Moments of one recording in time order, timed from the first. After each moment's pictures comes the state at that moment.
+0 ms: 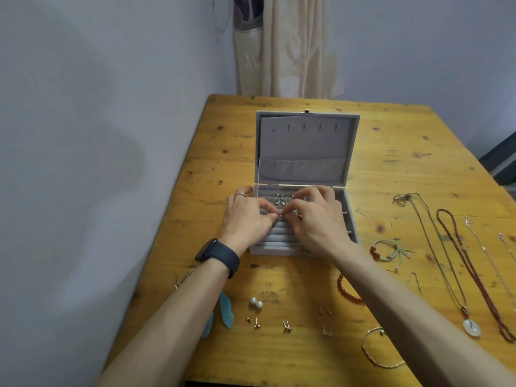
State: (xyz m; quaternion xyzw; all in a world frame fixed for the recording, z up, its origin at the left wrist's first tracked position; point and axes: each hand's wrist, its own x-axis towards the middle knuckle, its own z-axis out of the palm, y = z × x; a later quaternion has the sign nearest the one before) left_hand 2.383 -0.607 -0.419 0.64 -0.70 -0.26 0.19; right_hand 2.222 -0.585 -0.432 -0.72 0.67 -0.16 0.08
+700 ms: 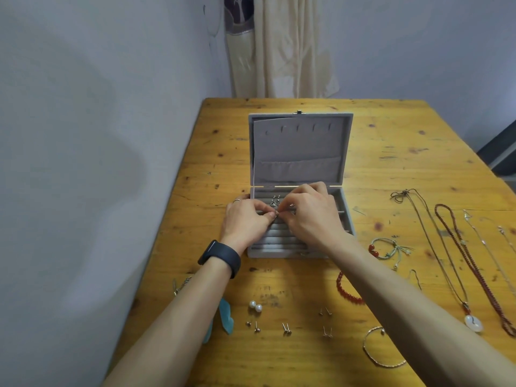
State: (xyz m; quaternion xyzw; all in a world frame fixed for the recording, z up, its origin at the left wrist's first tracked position) left_hand 2.376 -0.621 -0.433 0.67 -0.66 -0.29 0.18; right_hand 2.225 -0.597 -0.426 -0.71 0.68 -0.17 0.08
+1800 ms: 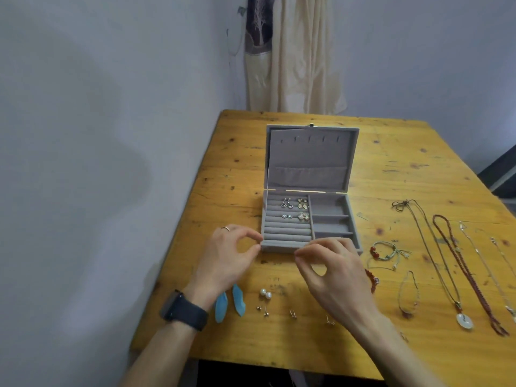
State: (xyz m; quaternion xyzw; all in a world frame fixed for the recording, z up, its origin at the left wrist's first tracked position) left_hand 2.445 -0.522 -0.404 0.59 -0.73 -0.25 0.24; right_hand 2.231 -0.470 -0.424 -0.69 0.65 -0.33 0.08
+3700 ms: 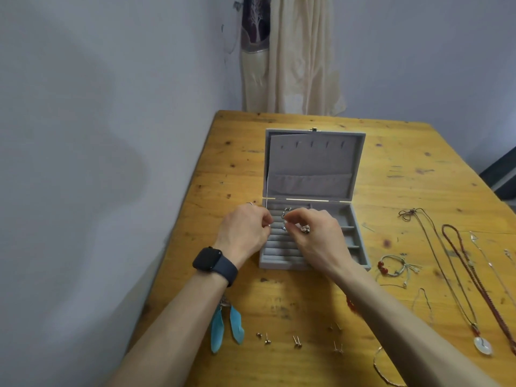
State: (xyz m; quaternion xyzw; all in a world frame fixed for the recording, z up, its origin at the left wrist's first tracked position) left_hand 2.406 -0.616 -0.416 0.59 -0.78 -0.12 0.17; right_hand 2.236 -0.580 -0.435 -0.69 0.63 -0.33 0.15
